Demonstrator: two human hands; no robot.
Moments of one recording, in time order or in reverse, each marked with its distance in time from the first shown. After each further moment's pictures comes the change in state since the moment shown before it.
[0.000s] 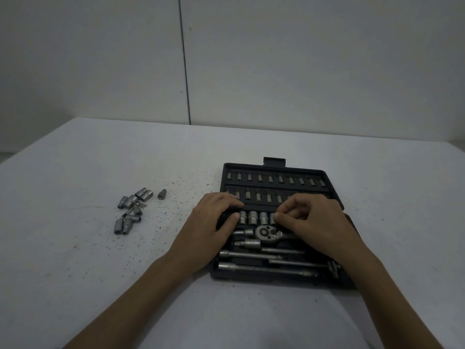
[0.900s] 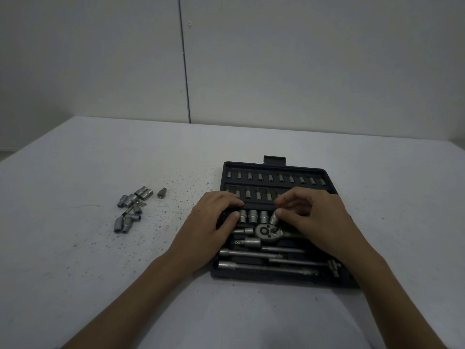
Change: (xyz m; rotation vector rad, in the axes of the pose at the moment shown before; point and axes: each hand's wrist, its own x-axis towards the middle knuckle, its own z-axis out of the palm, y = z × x) left_hand 0.000 0.000 0.000 0.003 0.004 0.002; right_hand 0.003 0.001 -0.001 0.114 0.001 -0.156
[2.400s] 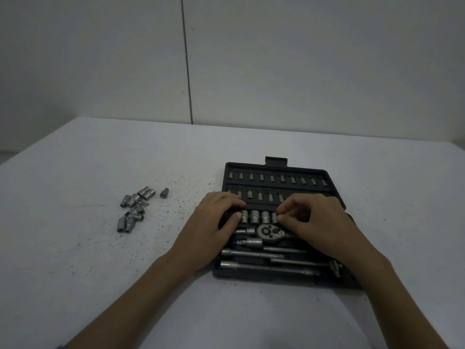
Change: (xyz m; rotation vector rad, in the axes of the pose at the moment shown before) left_hand 0.000 -0.002 0.001 0.003 -0.016 0.002; right_hand -0.002 0.002 -0.002 -0.151 -0.076 -0.001
